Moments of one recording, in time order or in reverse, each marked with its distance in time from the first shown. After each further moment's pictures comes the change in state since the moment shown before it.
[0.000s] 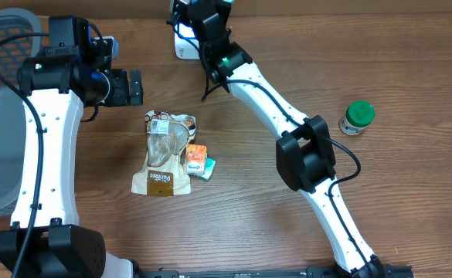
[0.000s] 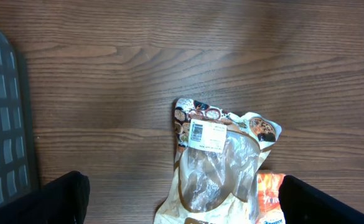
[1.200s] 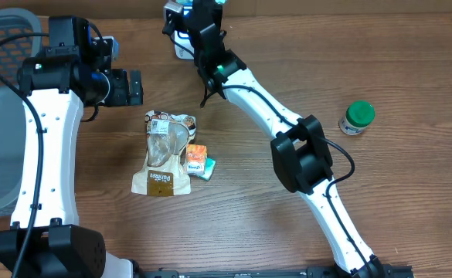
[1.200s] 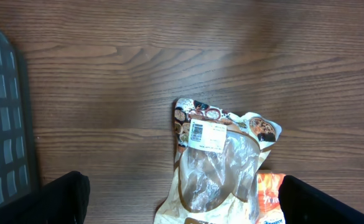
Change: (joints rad) left arm 0.000 0.000 0.000 0.000 0.000 0.000; right arm 0.027 0.005 -0.071 0.168 0.022 -0.171
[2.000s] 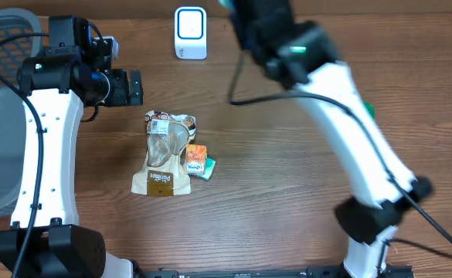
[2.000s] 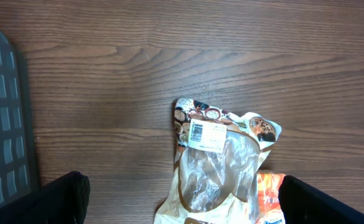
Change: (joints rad) left arm 0.000 0.000 0.000 0.000 0.000 0.000; right arm -0.056 -0.649 -0.006 -1.204 -0.134 1.484
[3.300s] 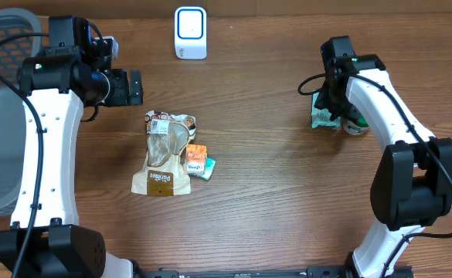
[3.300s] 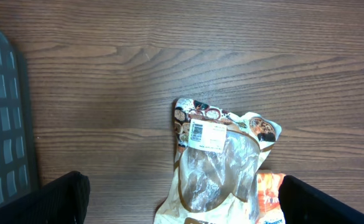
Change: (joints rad) left arm 0.000 0.000 0.000 0.000 0.000 0.000; right arm -0.434 -0.006 -0.793 0.071 -0.177 0.425
